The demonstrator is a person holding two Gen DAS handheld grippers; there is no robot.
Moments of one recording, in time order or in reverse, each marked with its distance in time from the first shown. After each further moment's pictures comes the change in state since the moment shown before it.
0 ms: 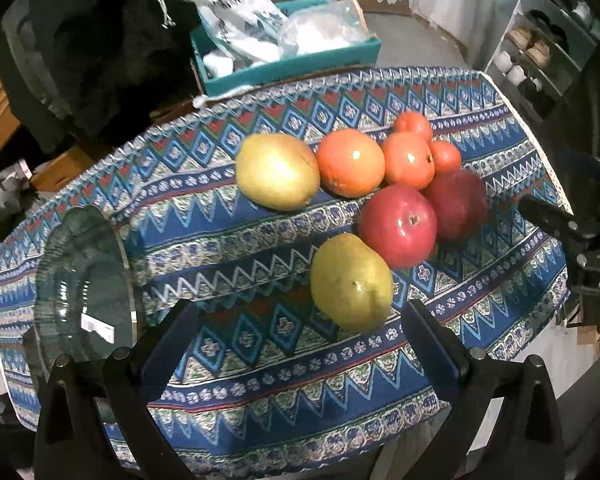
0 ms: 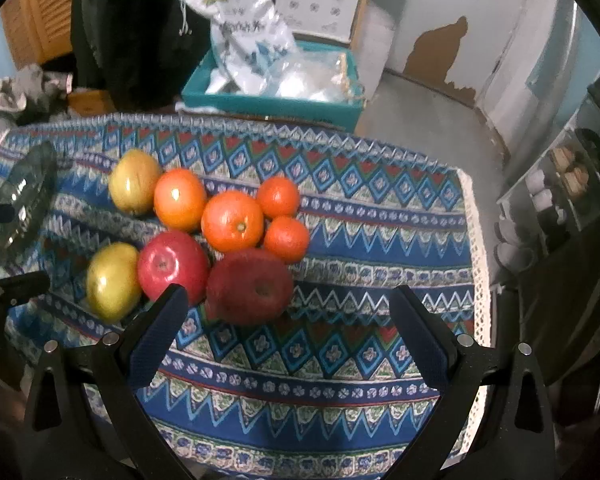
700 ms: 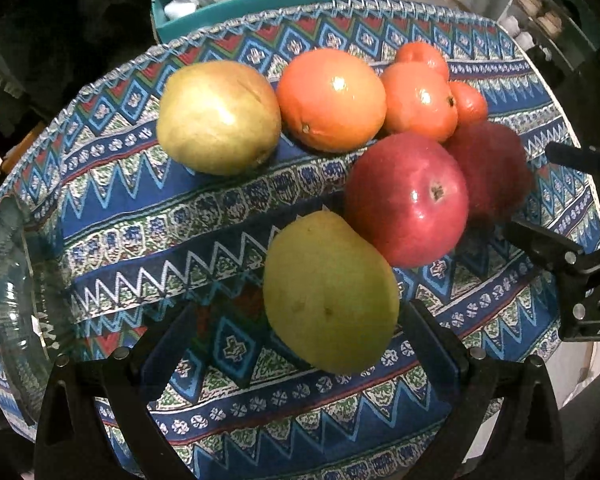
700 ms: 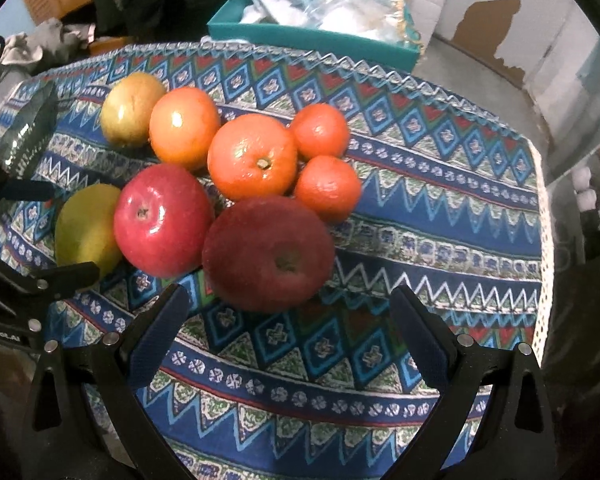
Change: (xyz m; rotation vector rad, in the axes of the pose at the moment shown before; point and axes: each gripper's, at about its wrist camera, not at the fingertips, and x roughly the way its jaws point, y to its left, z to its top) left arm 0.082 -0.023 0.011 0.016 0.158 -0.035; right arm 0.072 0.008 -0.011 -0.090 0.148 0.119
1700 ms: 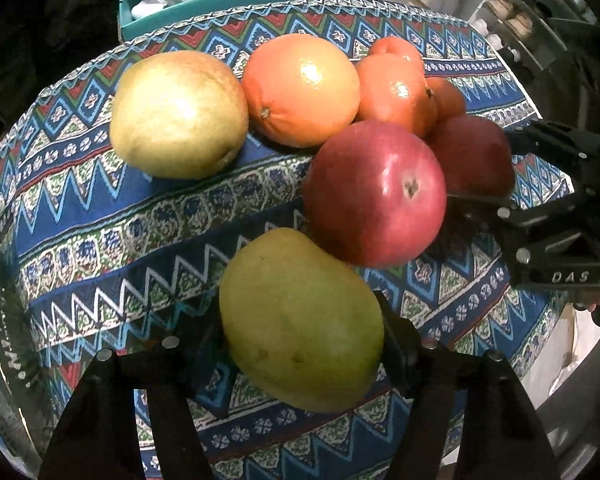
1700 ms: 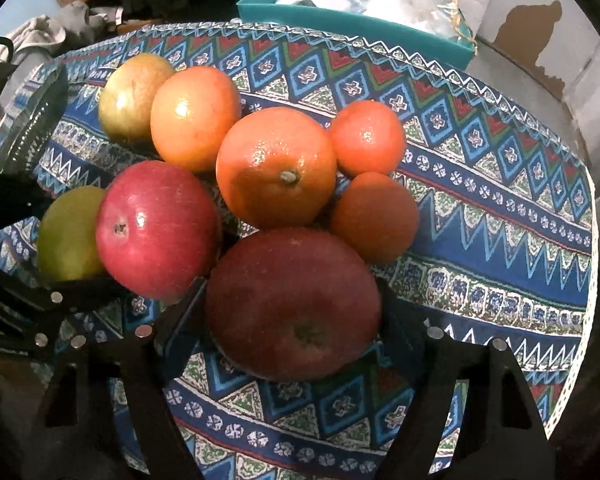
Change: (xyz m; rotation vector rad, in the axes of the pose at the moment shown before) left arm 0.033 0.000 0.006 0.043 -0.045 -0.135; right arm 0.051 0.002 0.034 -0.062 0.023 0.095
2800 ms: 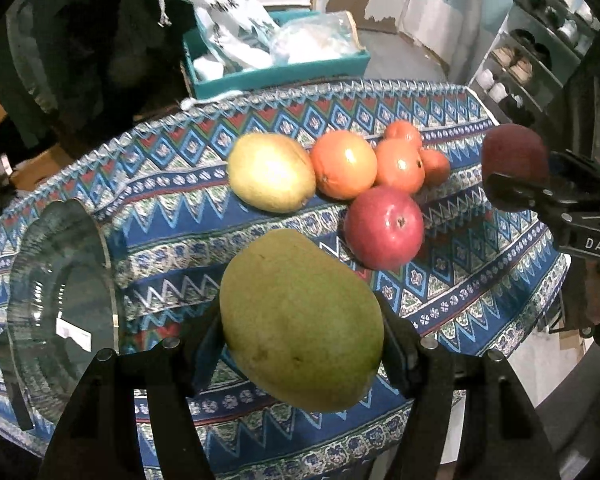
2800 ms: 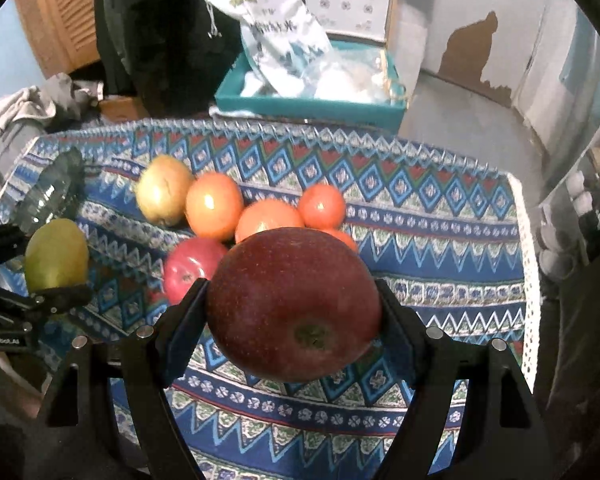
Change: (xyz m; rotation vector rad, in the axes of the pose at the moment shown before) left arm -0.112 0.016 -0.031 -0.058 -0.205 0.069; right arm -0.112 0.016 -0.022 0.130 -0.249 -0.071
